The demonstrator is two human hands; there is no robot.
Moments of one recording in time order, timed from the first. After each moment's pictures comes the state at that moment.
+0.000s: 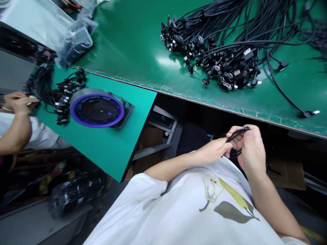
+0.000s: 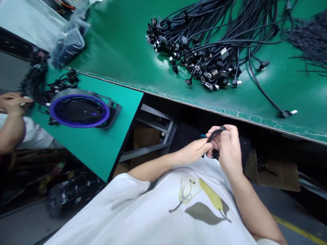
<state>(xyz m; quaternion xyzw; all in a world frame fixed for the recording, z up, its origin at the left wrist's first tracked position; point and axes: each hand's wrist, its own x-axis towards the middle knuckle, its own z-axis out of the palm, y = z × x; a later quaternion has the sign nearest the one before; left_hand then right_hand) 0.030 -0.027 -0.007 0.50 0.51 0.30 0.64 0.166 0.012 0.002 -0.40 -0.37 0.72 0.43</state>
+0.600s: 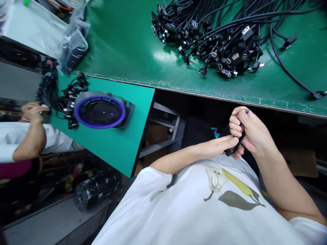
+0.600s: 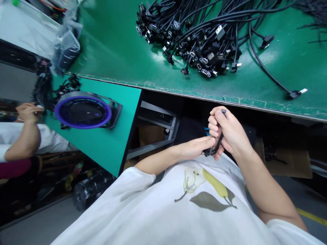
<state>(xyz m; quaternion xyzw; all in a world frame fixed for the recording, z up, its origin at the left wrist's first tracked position) 0.039 -0.036 -0.009 0.25 0.32 0.33 0.85 0.161 0.043 0.010 -0.35 -0.27 0.84 0.31</state>
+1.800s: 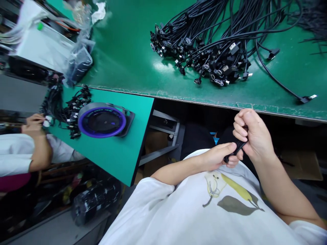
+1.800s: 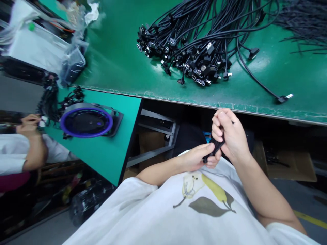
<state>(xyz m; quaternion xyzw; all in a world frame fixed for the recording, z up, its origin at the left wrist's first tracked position) 0.057 -0.046 -0.005 0.13 0.29 0.36 0.88 0.164 0.043 0.024 -0.35 -0.29 0.79 0.42</state>
